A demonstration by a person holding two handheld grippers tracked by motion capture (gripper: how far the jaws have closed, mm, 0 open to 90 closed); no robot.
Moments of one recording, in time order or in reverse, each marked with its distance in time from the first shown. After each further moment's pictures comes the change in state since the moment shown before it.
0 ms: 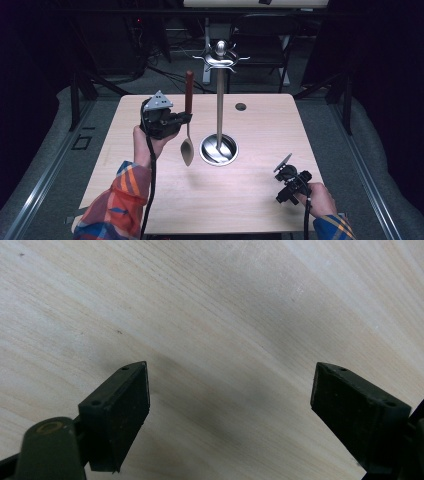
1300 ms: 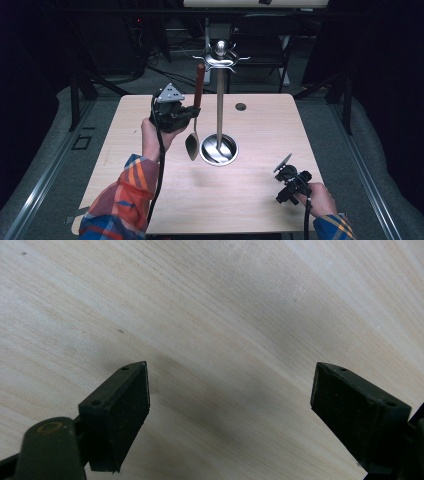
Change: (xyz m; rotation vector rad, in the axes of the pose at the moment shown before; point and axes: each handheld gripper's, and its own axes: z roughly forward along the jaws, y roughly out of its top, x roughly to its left) left arm -0.010 0.023 0.013 0.022 0.020 0.040; right arm 0.000 0.000 0.000 0.001 0.007 -0.005
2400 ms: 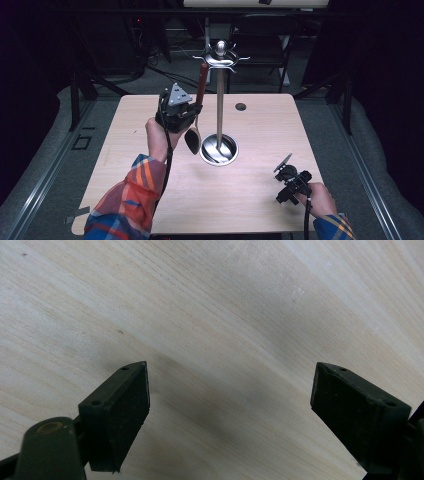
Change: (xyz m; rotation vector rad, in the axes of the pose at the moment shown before) left arm -0.013 0.004 0.010 -0.003 0.139 0.058; right arm 0.000 0.000 0.000 -0.003 -0.005 0.000
